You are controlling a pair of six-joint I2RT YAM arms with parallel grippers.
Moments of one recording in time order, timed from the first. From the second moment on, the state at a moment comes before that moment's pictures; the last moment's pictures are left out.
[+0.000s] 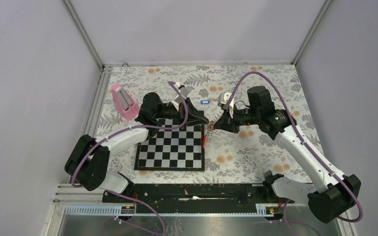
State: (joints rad) left arm -0.60 1.43 0.82 0.85 1.12 -0.40; right arm 0.47 1.12 1.06 -0.61 -0.82 -0.51
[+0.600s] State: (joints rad) left arm -0.60 1.44 0.79 0.91 1.01 -0.48; right arm 0.47 1.15 1.03 -0.53 -0.84 -0.43
